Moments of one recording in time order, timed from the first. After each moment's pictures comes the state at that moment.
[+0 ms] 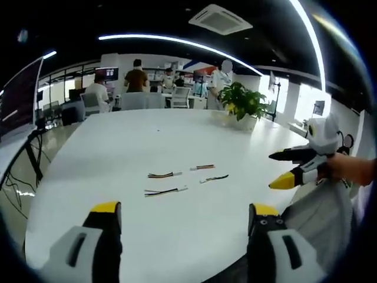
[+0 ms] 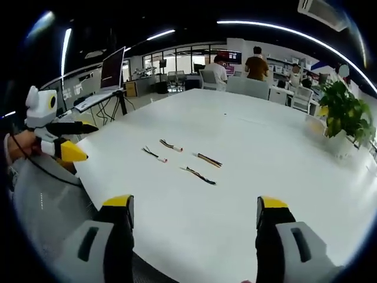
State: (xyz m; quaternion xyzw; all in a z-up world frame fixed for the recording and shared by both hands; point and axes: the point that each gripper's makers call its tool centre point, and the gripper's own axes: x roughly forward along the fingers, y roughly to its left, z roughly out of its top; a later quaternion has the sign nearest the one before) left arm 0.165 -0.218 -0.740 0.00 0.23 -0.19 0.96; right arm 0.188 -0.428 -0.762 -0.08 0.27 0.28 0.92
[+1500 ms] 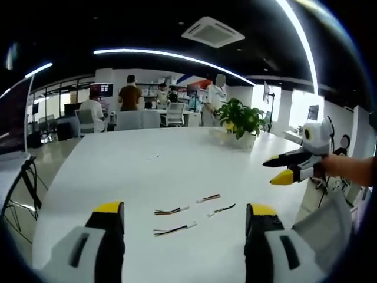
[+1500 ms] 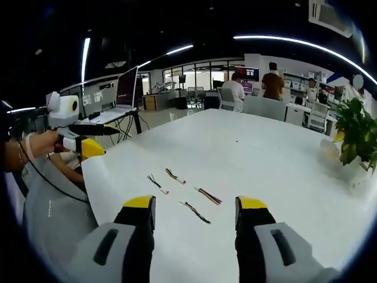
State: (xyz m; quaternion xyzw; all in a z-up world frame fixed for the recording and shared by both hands) left arm 0.225 -0.211 -0.691 0.00 0.17 -0.21 0.96; right arm 0.240 -0.422 -0.711 -0.05 0.21 0.36 0.91
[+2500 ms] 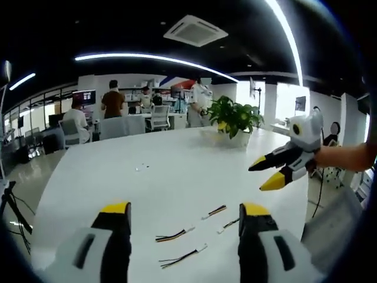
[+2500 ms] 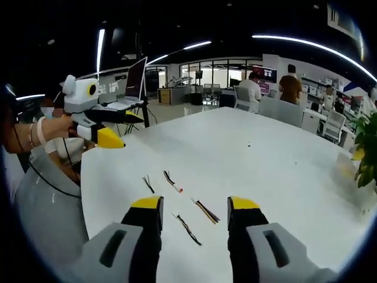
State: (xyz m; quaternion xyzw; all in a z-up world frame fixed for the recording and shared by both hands) left arm 0.295 -0.231 -0.698 0.03 0.16 -0.26 0.95; right arm 0.299 -0.397 -0.729 -0.09 0.21 0.41 0.88
